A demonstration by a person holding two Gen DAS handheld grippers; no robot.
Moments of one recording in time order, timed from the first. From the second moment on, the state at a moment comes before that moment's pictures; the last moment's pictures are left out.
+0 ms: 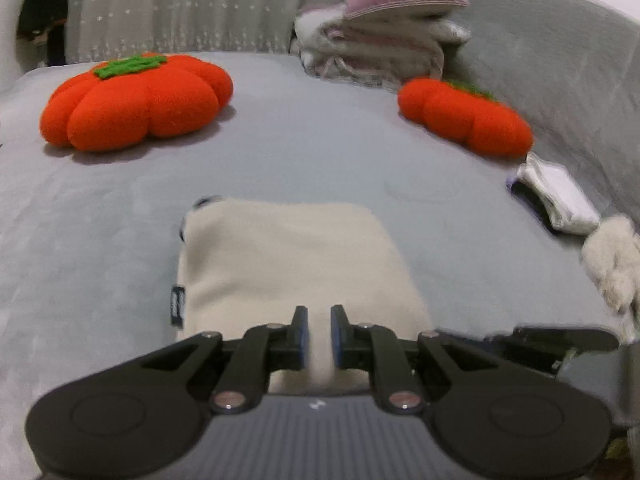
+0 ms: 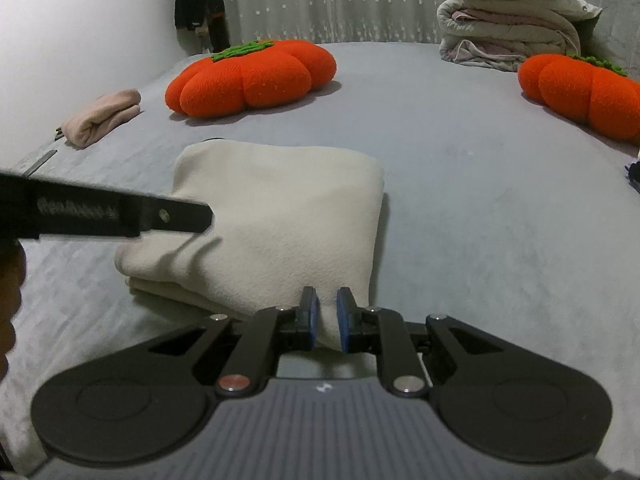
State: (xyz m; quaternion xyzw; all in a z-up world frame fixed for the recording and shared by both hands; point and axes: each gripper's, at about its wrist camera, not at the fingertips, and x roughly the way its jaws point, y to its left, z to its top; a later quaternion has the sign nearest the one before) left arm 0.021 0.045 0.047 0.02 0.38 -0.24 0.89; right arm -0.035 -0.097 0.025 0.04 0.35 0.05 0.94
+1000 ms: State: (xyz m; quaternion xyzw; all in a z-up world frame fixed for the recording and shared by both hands) left arm 0.028 0.044 0.039 0.03 0.39 -0.24 0.89; right arm 0.059 -0.123 0.033 0.09 0.33 0.09 0.93
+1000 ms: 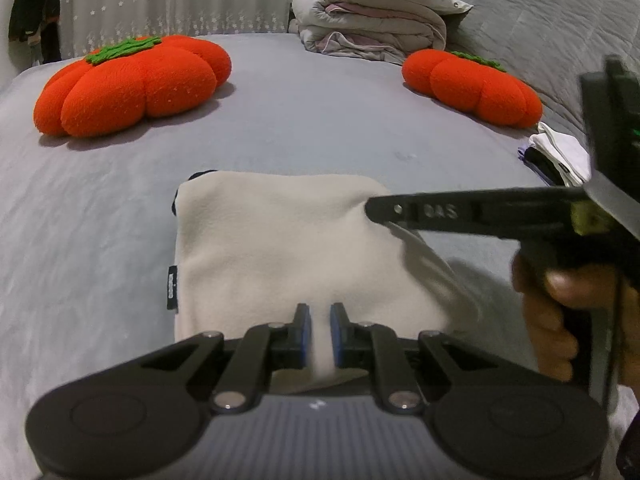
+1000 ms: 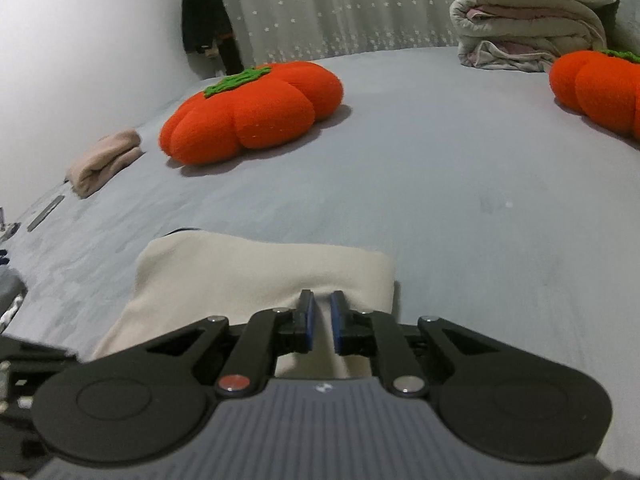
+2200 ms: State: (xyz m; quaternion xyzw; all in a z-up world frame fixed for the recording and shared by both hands) left arm 0.106 0.082 0.020 -0.11 0.37 -0.15 0.91; right arm -0.006 -0.103 0.023 0.03 0.30 0.08 0.95
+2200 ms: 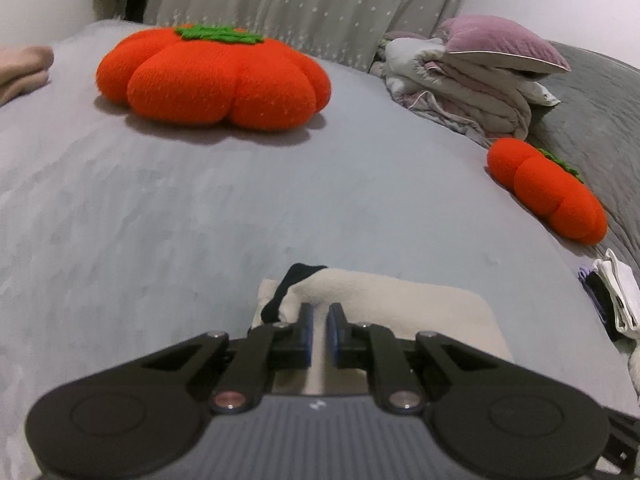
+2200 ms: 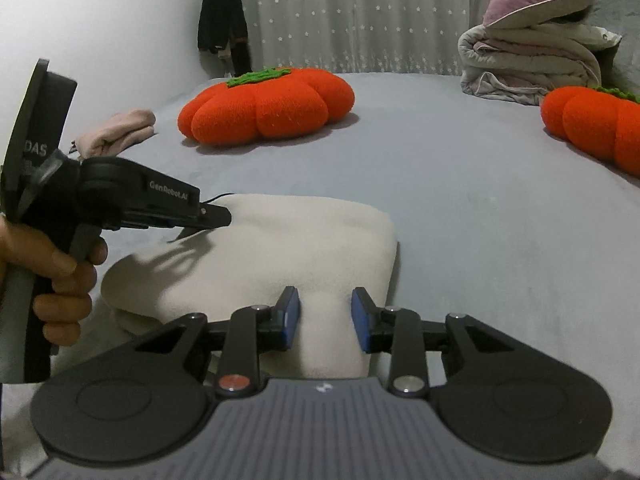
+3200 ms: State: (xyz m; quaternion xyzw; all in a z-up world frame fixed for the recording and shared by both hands) left arm 0.085 0.153 0.009 -0.26 0.47 -0.16 0.83; right arm -0.004 0.008 0.012 -0.08 0.28 0.13 0.95
